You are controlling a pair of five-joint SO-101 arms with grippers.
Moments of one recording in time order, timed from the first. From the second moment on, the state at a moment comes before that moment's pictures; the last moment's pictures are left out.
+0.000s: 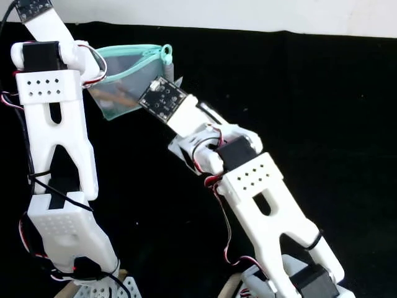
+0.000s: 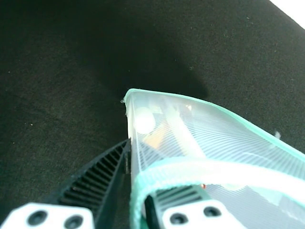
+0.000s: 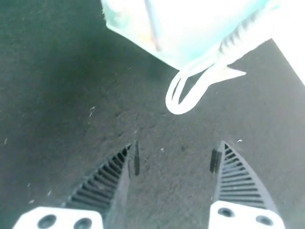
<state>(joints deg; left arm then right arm) -14.0 26.0 -50.2 100.1 26.3 -36.7 -22.3 20.0 53.8 28.2</state>
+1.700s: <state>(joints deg) -14.0 26.0 -50.2 100.1 26.3 -32.5 -4.2 35.7 5.3 -4.4</state>
